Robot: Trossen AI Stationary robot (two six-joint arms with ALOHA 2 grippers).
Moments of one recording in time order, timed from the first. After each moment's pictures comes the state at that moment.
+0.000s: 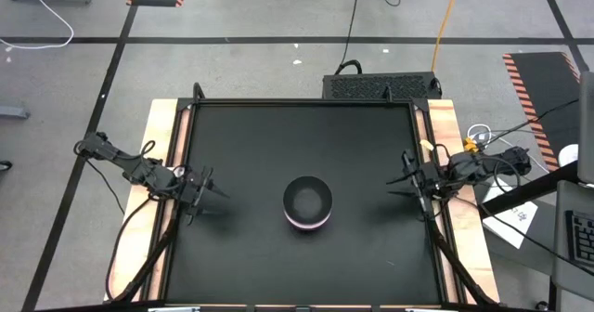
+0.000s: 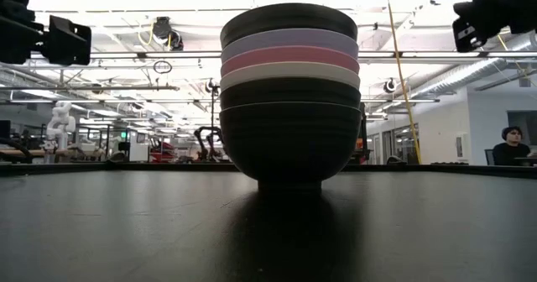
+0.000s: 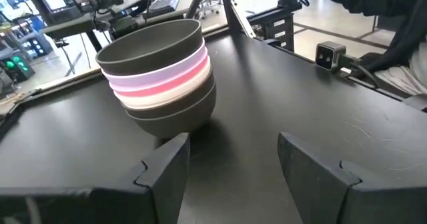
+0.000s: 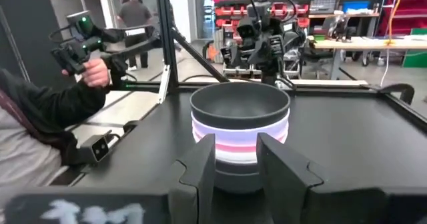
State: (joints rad) left arm -0.46 0.15 0.13 -0.21 -0.12 0.21; right arm 0.29 0.02 0.24 -0.28 0.08 0.07
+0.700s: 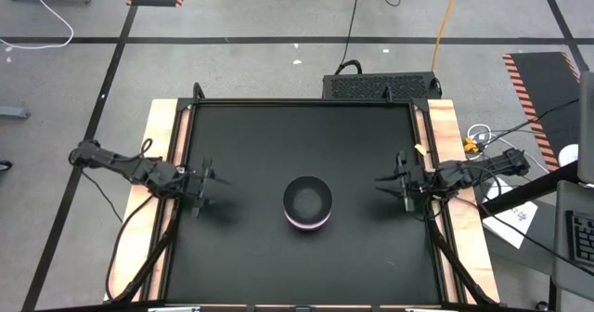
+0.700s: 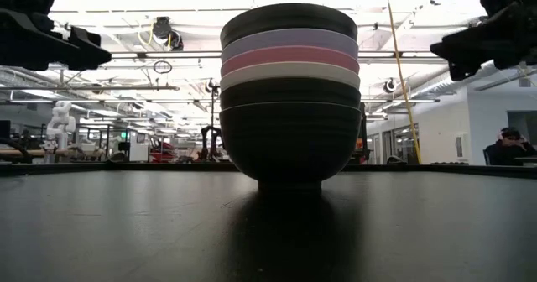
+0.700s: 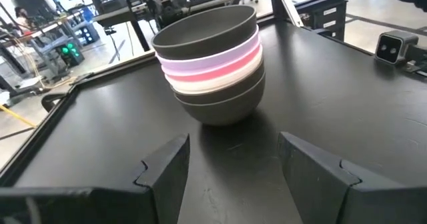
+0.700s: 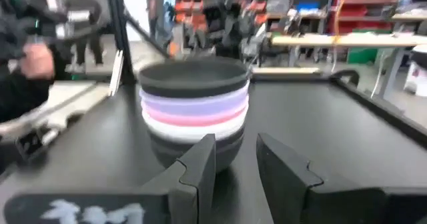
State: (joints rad) left arm -0.31 0.15 0.13 -0.21 -0.15 0.24; right arm 0.29 0.00 0.05 -0.13 0.26 0.04
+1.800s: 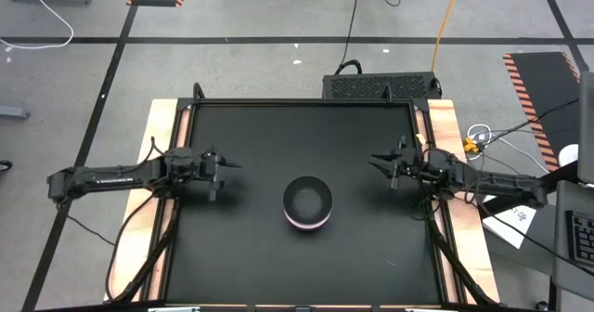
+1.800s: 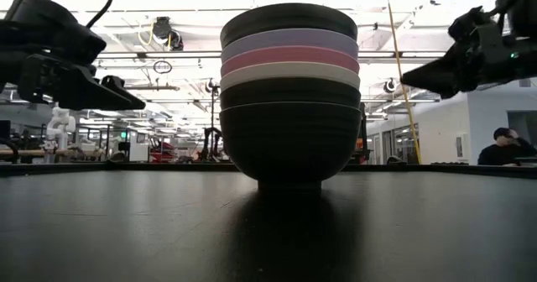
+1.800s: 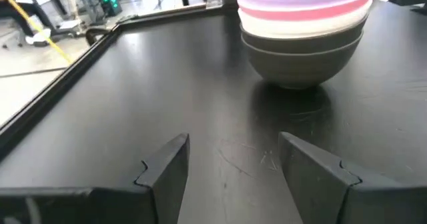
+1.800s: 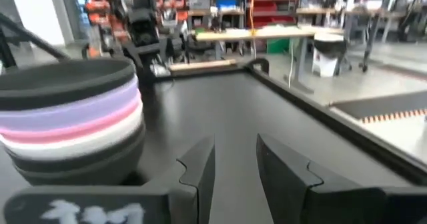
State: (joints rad) left arm 0.23 0.38 0.01 0.08 0.20 0.22; right arm -0.18 0.10 0.02 0.01 0.11 0.03
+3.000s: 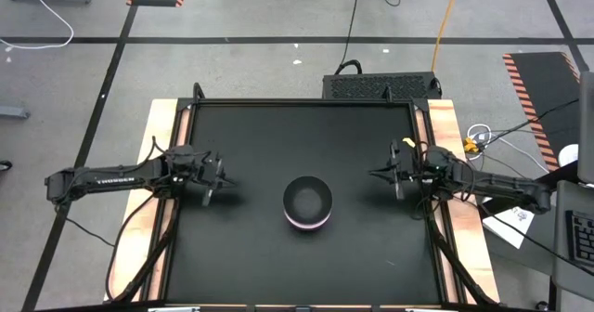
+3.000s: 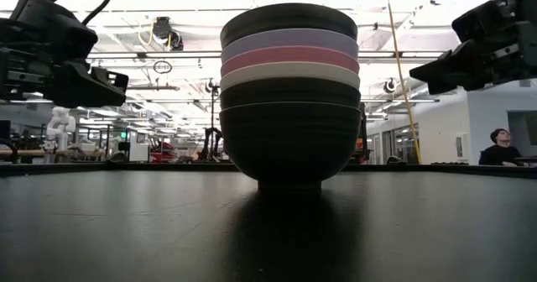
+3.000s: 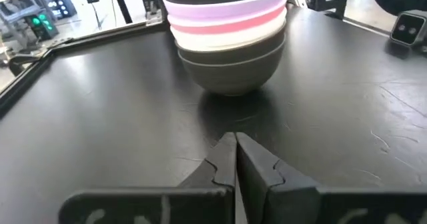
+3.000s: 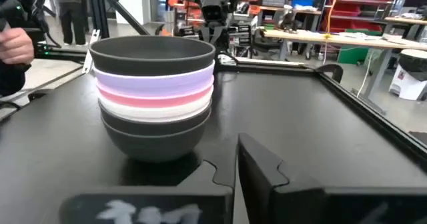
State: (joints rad) left arm 0.28 0.44 0.01 0.12 0.47 0.31; right arm -0.26 0.16 0.01 0.04 -0.29 -0.09
